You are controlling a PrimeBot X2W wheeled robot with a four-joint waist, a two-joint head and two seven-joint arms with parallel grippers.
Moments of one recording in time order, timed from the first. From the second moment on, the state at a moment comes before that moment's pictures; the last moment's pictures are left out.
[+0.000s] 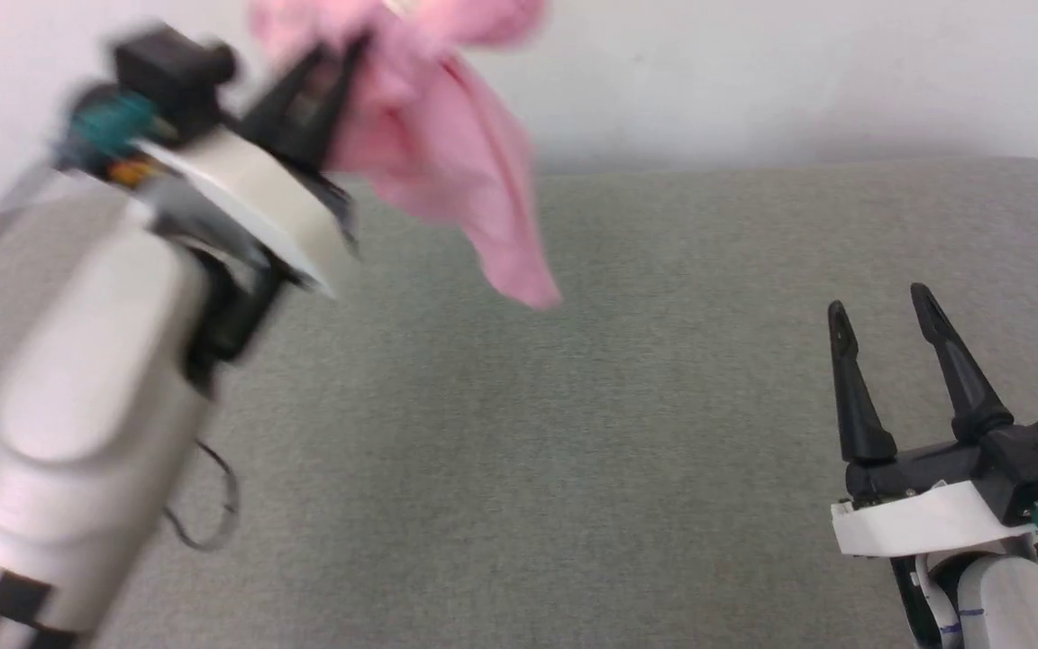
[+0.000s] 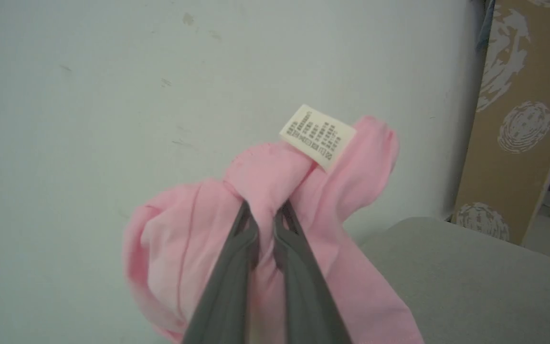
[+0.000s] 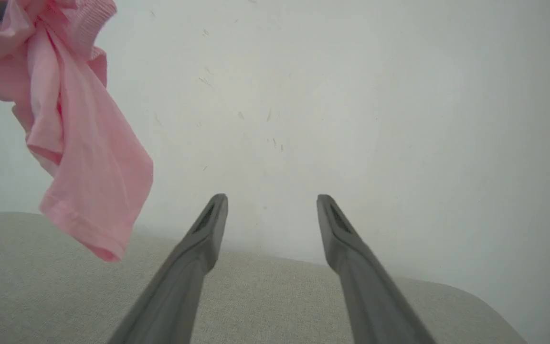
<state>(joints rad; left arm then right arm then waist) -0.84 0.50 -0.58 0.21 -0.66 -0.07 -0.01 -0.08 -0.05 0.00 -0.06 -0.01 0.13 -0.26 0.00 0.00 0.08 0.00</state>
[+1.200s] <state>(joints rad) -0.46 0.36 -0.62 0.35 -0.61 0.10 -0.26 0.01 -0.05 -0.02 -0.01 -0.02 0.13 -0.26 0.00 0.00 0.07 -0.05</state>
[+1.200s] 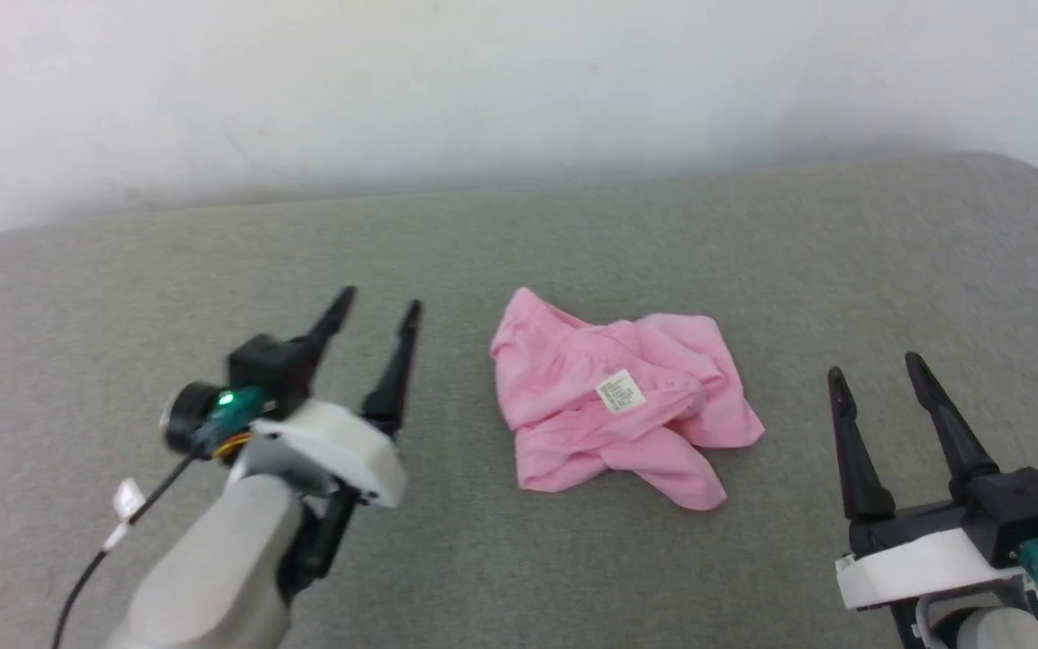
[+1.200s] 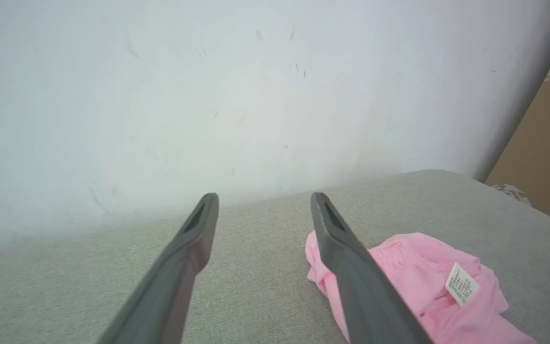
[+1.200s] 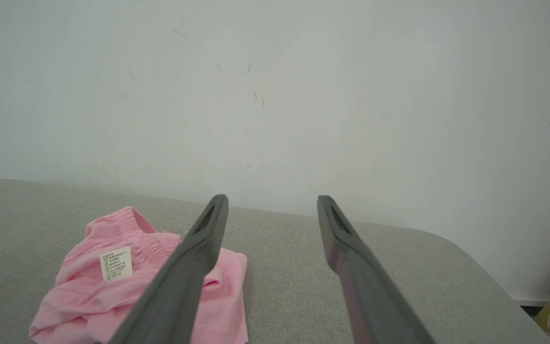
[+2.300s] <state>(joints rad) 0.06 0.12 -0.19 0.04 -0.24 -0.02 -0.26 -0.02 -0.05 0.06 0.08 0.11 0.13 0.16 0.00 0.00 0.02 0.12</state>
